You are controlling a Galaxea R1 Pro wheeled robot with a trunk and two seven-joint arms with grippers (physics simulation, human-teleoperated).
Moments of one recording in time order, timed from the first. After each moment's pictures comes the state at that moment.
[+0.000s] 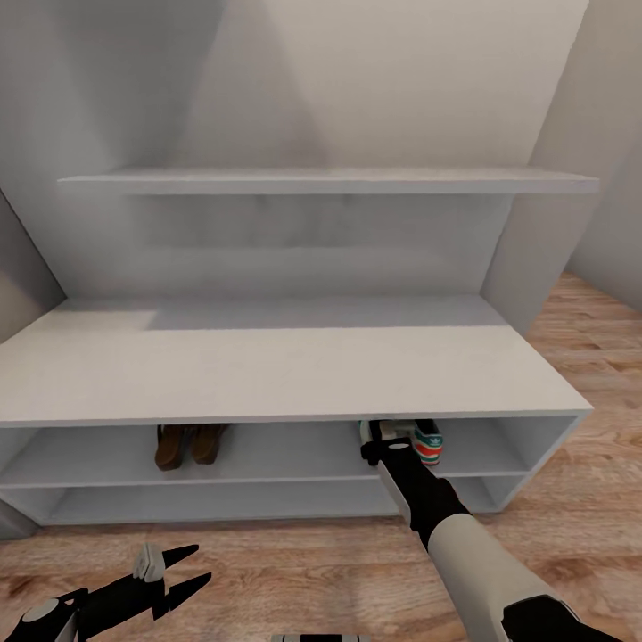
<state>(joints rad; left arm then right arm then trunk) -0.41 0.28 0.28 -0.45 0.02 -0.19 -1.32 -0.77 0.15 0.15 -0.60 0.00 0.43 -0.25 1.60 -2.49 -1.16</state>
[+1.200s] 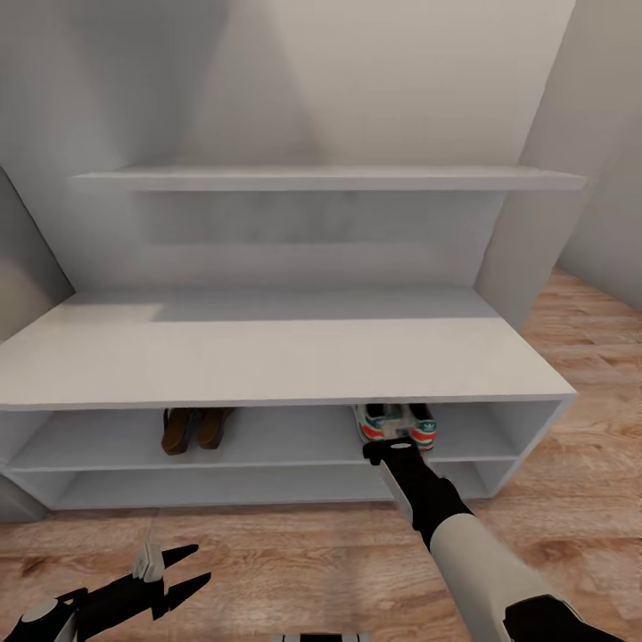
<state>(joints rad) -0.41 0.28 0.28 -0.45 0.02 -0.20 -1.33 -0.77 0.14 0.15 -0.60 0.00 0.43 -0.25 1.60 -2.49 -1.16</state>
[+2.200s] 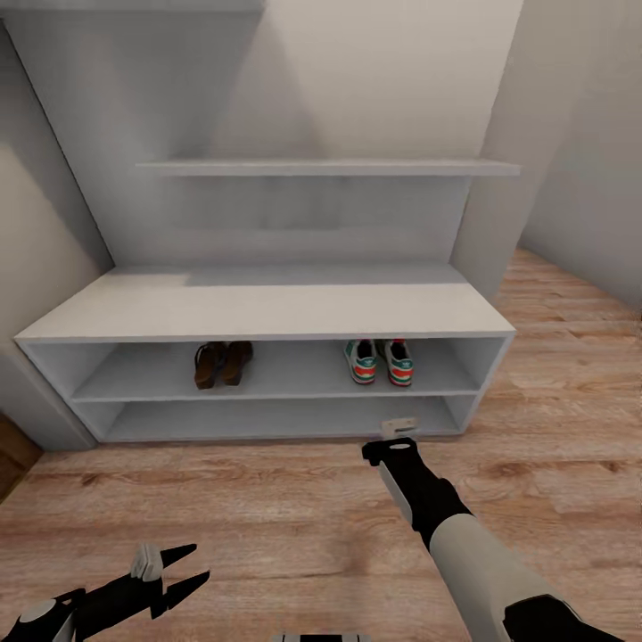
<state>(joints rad) -0.41 0.28 0.28 -0.44 0.03 -0.19 -1.32 -0.77 0.14 0.15 -0.60 0.00 0.43 -0.25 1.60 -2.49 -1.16</state>
